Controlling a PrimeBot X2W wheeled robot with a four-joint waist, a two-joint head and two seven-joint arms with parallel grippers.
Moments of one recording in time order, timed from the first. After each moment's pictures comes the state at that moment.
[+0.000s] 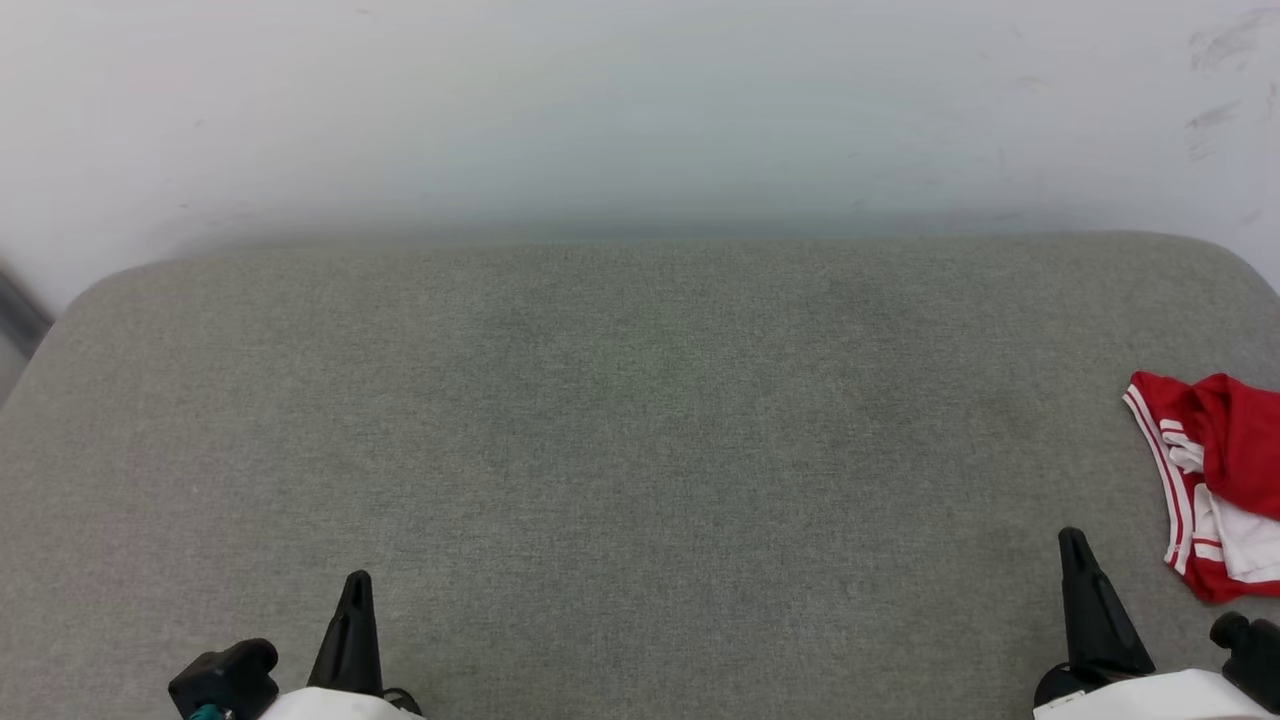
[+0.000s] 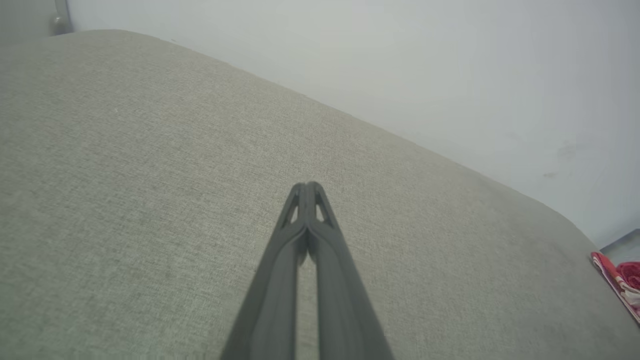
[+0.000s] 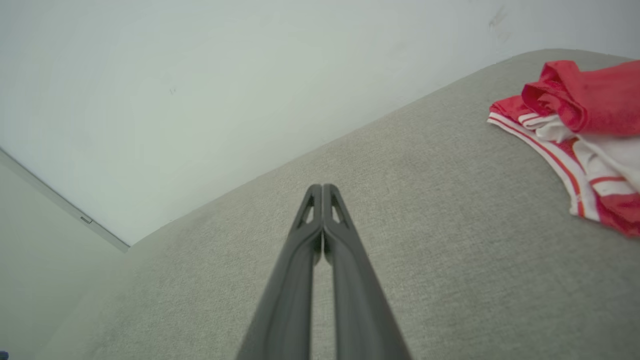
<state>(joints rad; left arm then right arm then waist) 0.09 0.05 0.01 0.15 -0.47 -0.03 -0.16 0.10 -0.06 -0.04 0.12 0.55 0.13 -0.18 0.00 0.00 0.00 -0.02</state>
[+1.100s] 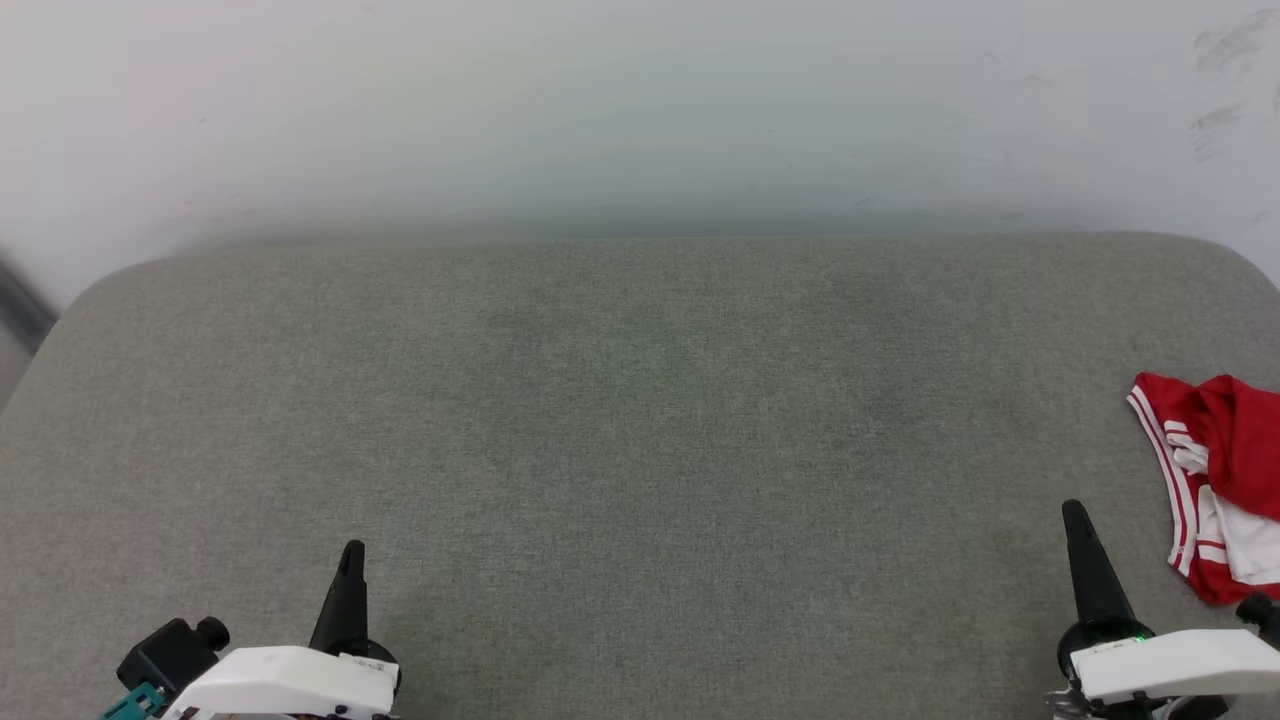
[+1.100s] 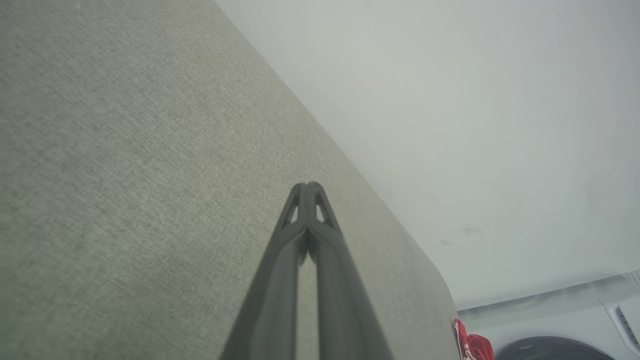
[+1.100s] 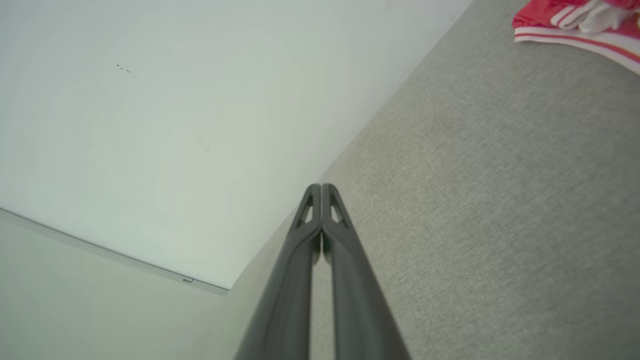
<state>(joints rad) 0.01 0.05 0.05 0.19 -0.94 -0.07 -0.05 0.02 -0.07 -0.04 0.17 1.01 0.13 -0.08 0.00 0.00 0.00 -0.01</state>
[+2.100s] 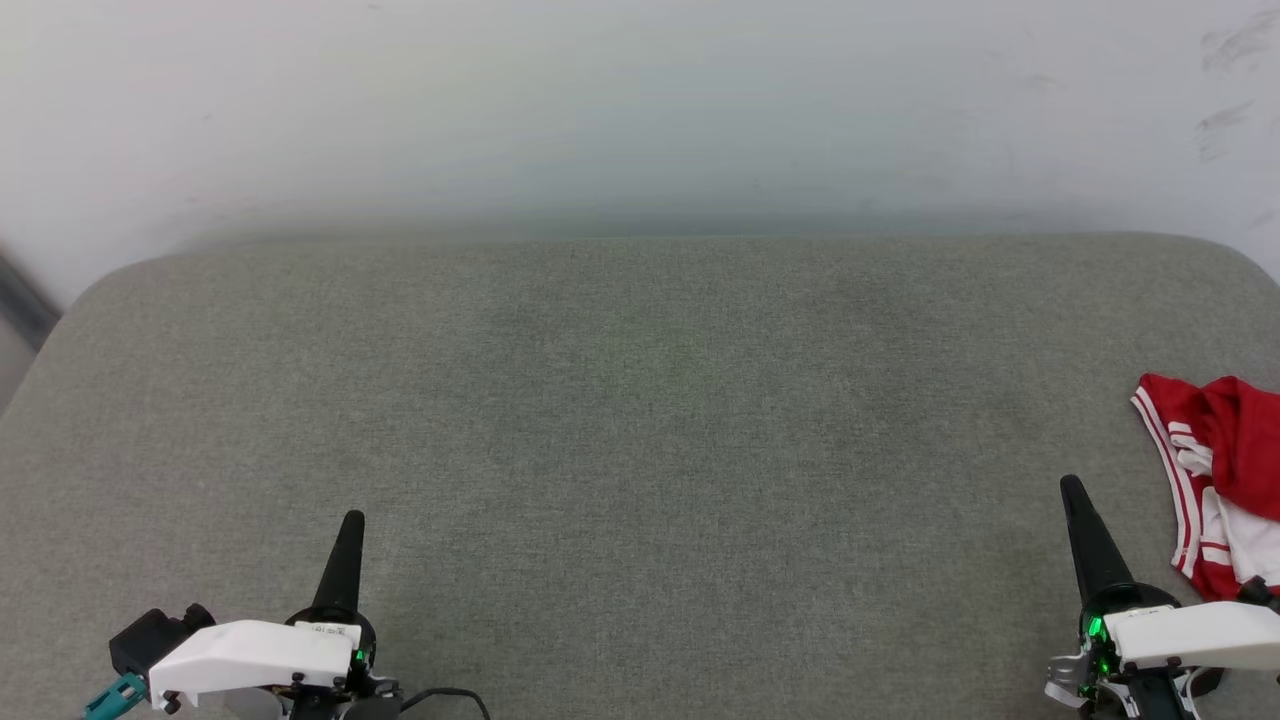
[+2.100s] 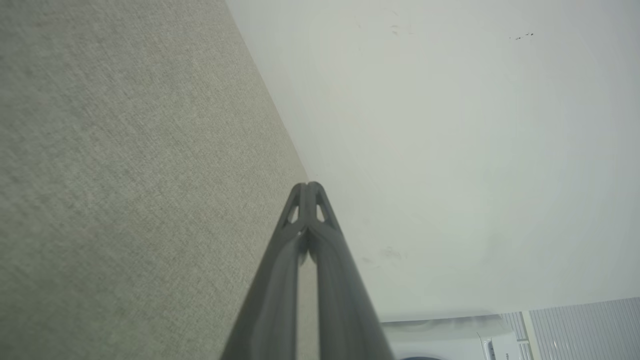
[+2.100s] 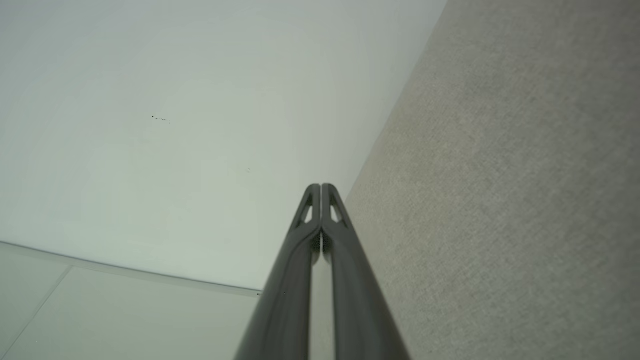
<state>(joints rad) -0.05 0.05 0.08 0.22 -1.26 -0.10 0.03 -0.04 -0.07 -0.06 0.20 1.32 0.13 0.00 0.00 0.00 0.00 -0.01</state>
